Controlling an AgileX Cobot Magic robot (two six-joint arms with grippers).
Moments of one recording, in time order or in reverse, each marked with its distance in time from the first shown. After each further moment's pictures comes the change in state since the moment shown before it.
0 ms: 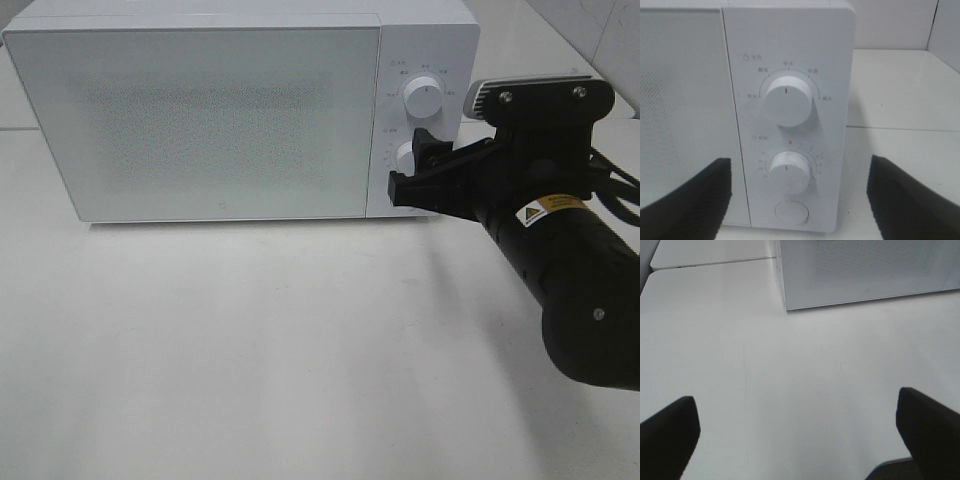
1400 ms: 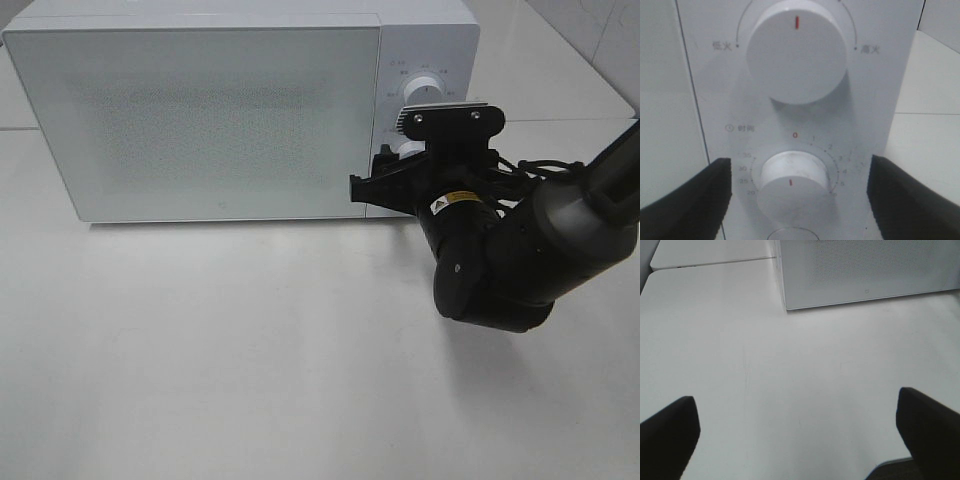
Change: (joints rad) left arm 0.000 0.000 0.000 0.000 0.000 0.000; right arm -0.100 0.363 -0.300 -0.027 -0.006 0.024
